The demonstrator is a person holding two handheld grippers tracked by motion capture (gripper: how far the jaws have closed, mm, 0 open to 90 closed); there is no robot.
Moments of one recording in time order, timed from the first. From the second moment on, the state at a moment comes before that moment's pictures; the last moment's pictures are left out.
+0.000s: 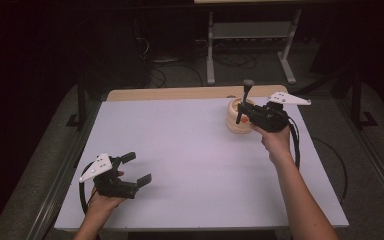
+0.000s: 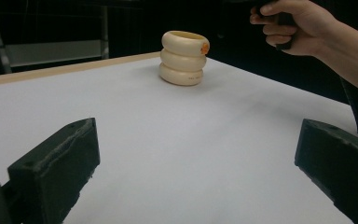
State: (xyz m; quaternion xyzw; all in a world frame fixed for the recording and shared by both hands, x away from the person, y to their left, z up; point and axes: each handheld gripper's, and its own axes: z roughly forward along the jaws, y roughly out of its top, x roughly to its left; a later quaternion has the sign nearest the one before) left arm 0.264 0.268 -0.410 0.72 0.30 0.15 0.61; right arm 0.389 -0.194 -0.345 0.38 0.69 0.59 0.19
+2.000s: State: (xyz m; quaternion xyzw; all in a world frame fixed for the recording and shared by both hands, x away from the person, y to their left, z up) left arm 0.263 0.266 -0.410 0.72 0.30 0.14 0.61; right arm 0.443 -0.196 -0.386 0.45 0.69 0.51 0.26
